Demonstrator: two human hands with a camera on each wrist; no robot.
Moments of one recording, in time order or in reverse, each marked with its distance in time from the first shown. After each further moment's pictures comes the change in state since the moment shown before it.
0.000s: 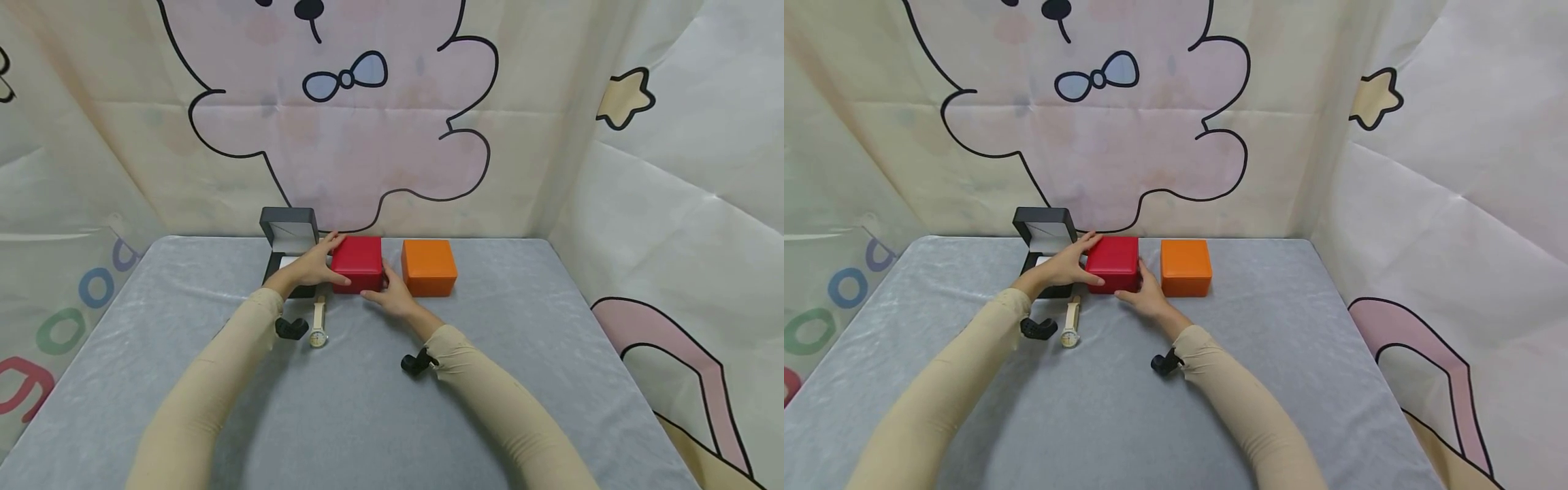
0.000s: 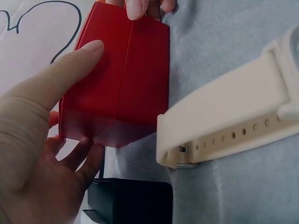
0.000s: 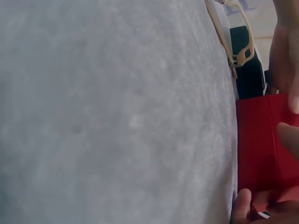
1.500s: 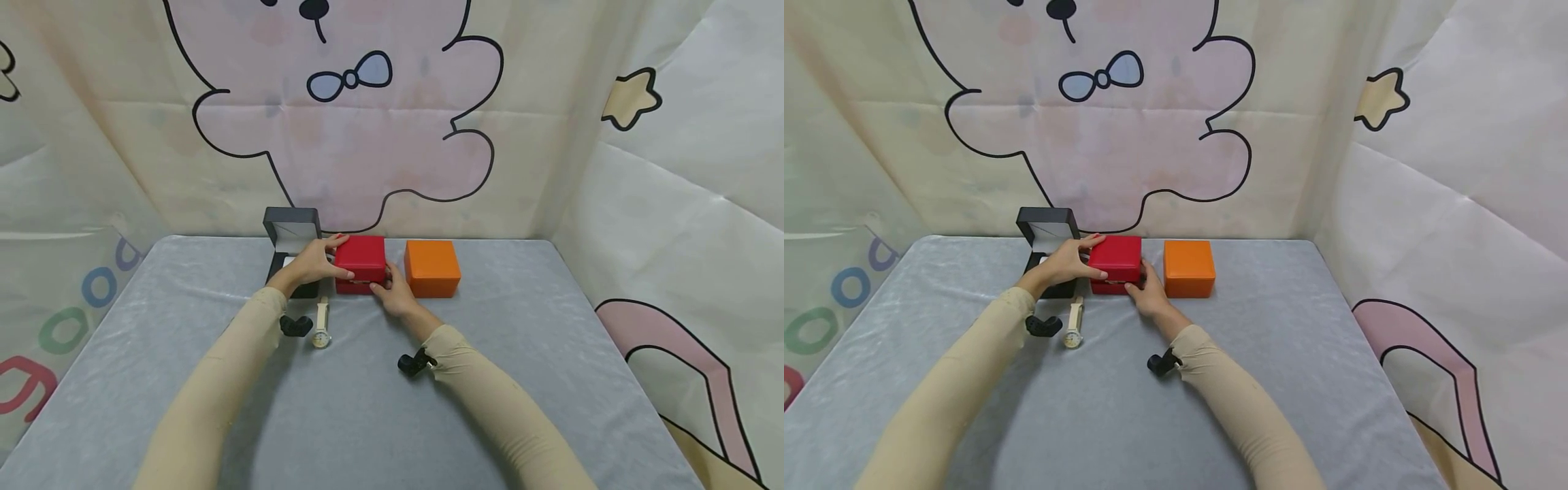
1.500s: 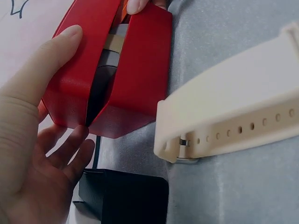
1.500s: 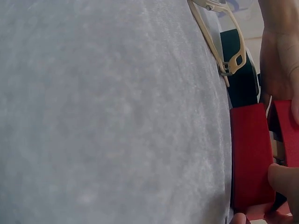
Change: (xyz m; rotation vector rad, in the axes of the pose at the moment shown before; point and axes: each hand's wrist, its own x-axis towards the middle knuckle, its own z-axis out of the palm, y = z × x) left_hand 0.007 -0.014 -0.001 -0.107 0.092 0.001; right_hand 0.006 0.000 0.009 0.025 0.123 0.140
